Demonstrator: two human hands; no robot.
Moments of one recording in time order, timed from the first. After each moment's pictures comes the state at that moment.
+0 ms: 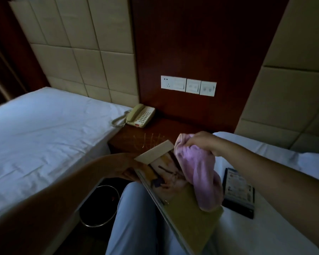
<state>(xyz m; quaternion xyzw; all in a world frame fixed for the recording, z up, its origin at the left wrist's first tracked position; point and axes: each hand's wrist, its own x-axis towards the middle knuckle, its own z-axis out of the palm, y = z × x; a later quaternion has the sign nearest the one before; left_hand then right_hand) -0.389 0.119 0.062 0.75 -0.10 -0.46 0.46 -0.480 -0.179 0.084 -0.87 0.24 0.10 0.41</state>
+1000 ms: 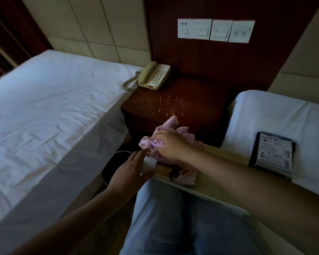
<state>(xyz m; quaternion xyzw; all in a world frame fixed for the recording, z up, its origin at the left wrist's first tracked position) -0.451 0.197 -0.062 0.92 -0.30 -0.09 0.21 -0.441 -0.013 -0.063 -0.96 0.01 -0.03 0.29</state>
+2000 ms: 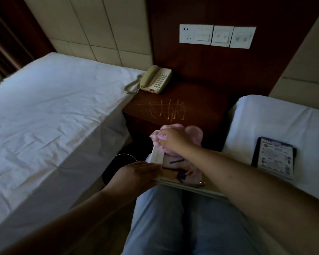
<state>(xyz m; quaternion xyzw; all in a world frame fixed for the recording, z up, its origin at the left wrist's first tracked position) -0.439 0.207 -0.062 0.82 -0.57 -0.01 0.12 -0.419 -0.031 -0.048 -0.97 0.04 0.03 0.24</state>
